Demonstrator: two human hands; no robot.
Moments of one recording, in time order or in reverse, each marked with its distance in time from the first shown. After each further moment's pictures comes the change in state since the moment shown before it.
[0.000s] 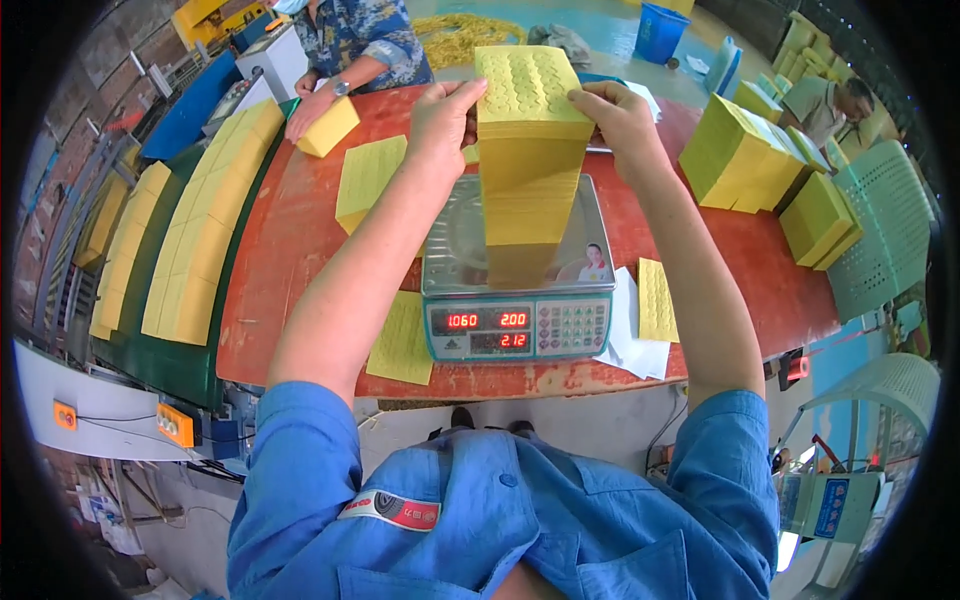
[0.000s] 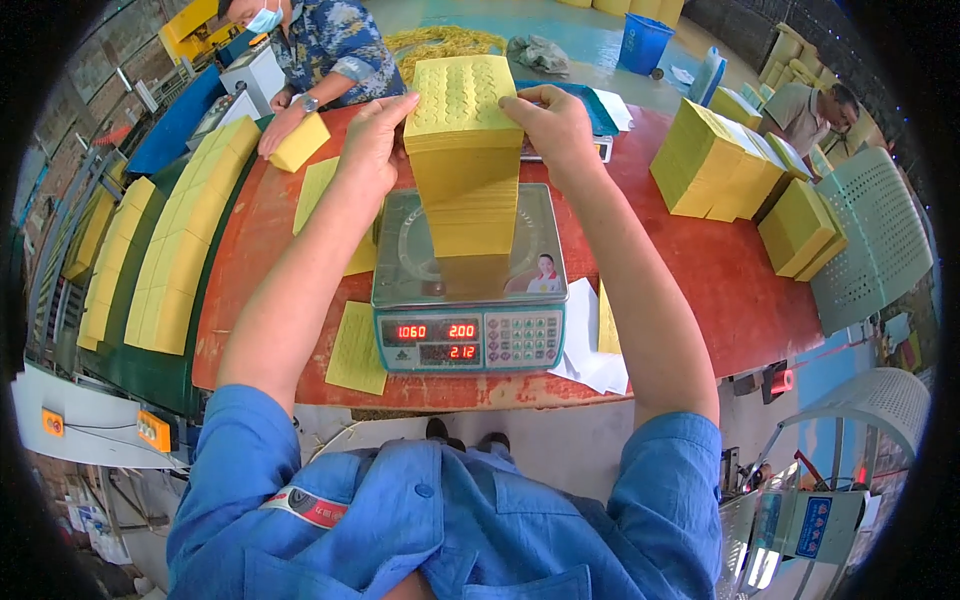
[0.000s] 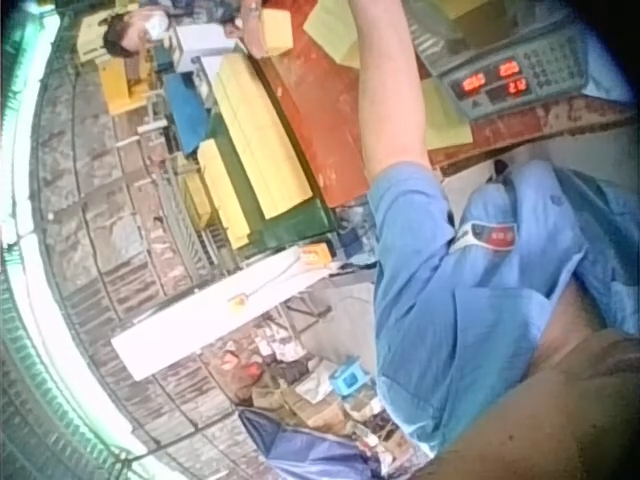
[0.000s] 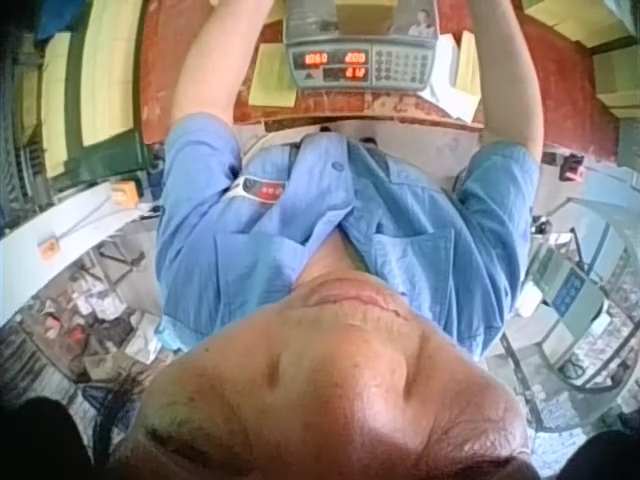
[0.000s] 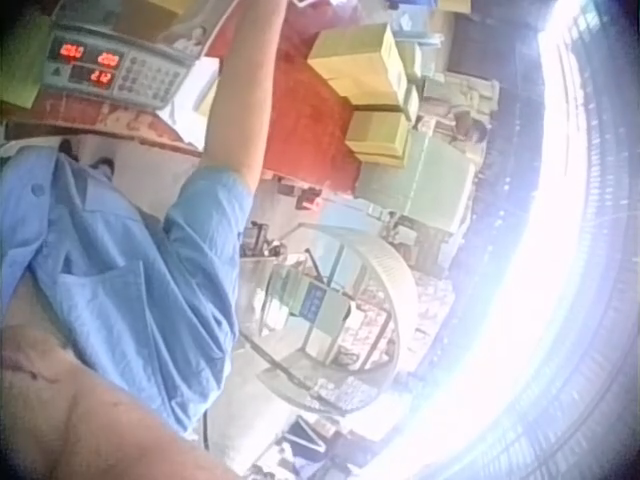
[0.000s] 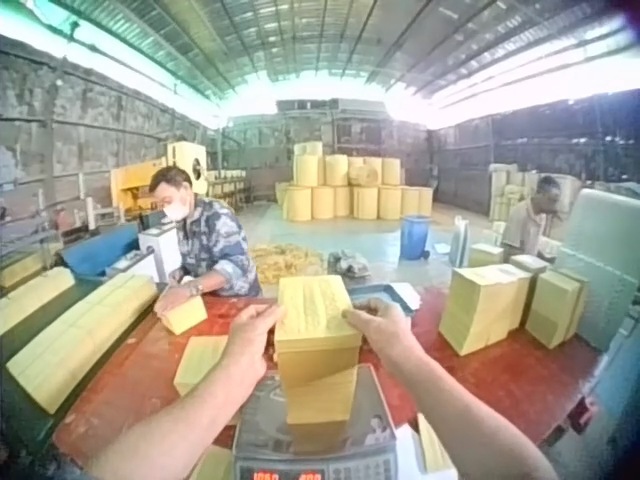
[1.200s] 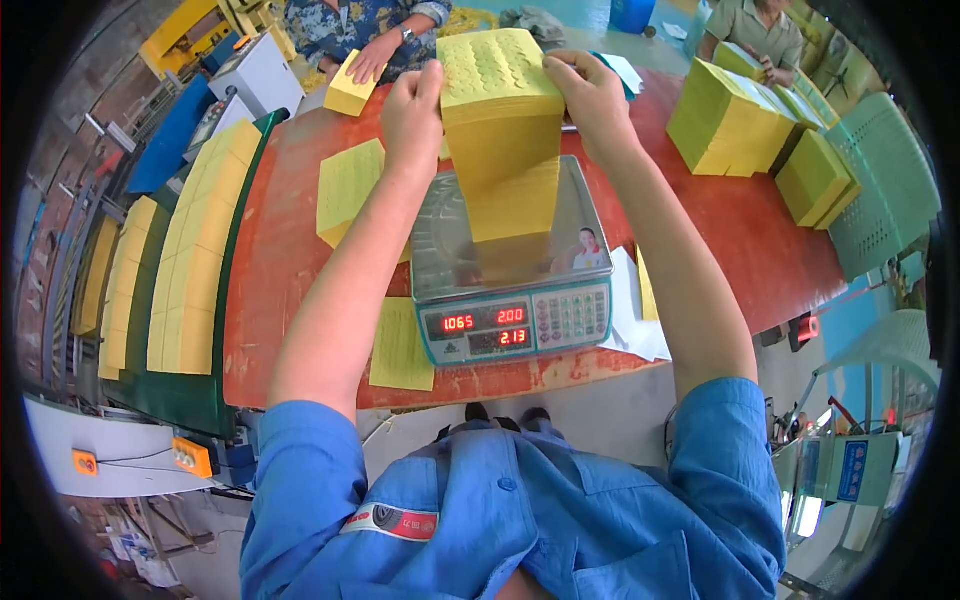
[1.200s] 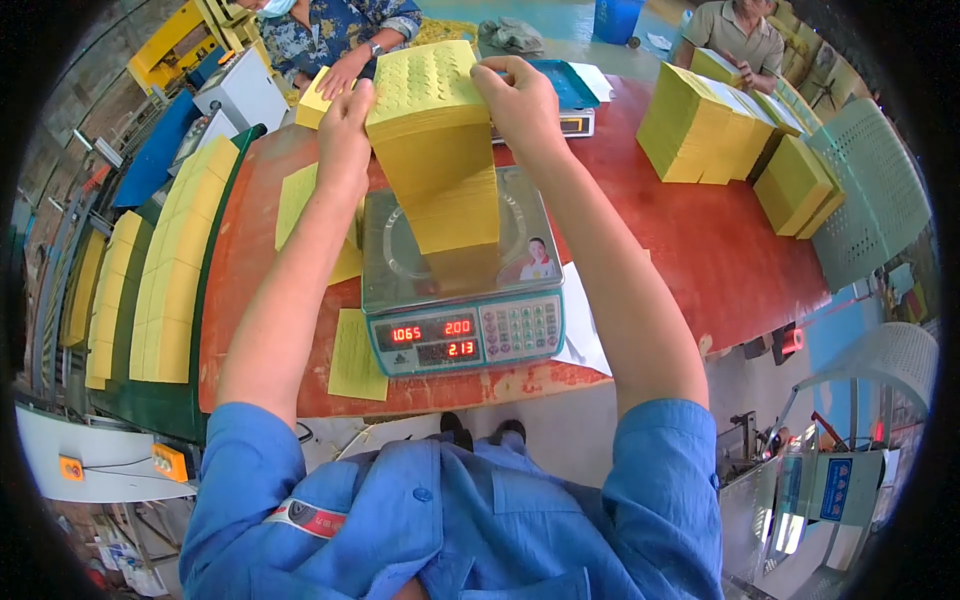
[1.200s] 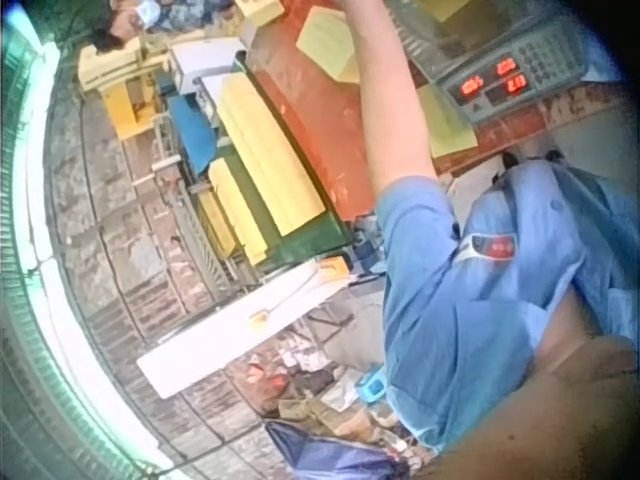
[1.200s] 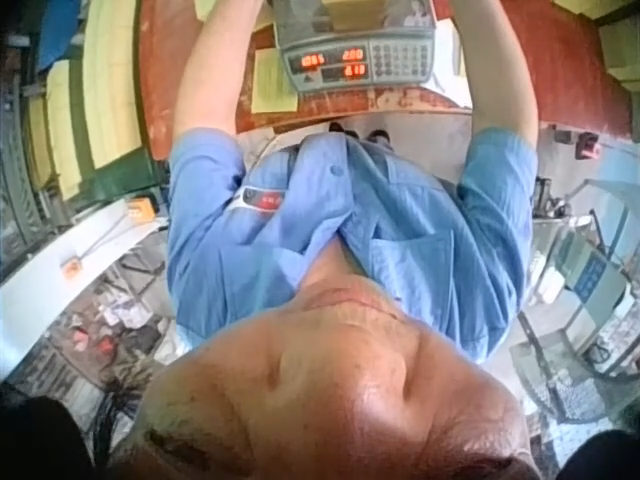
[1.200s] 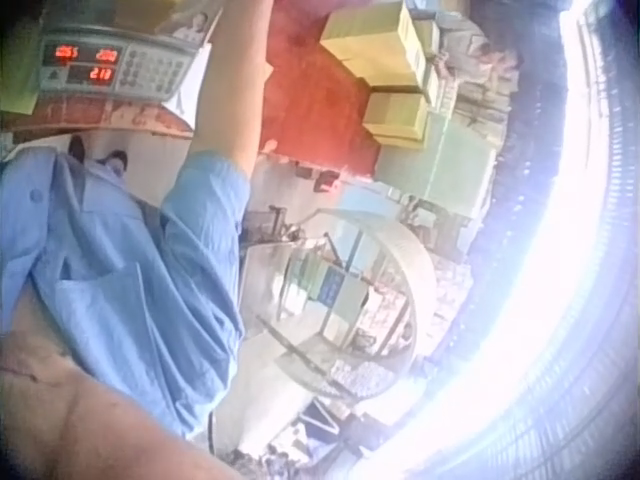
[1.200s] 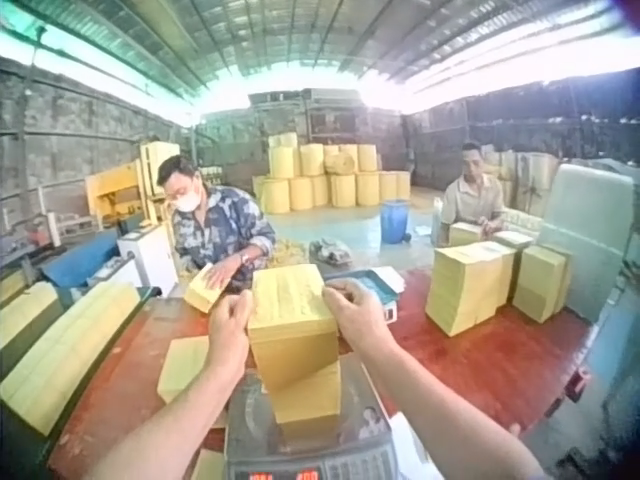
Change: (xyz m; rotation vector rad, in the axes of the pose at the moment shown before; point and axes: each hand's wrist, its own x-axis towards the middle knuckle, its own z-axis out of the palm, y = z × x) left_hand 0.007 -0.012 -0.009 0.391 0.074 0.347; right_hand 0.004 0.013 0.016 0.046 0.153 -0.069
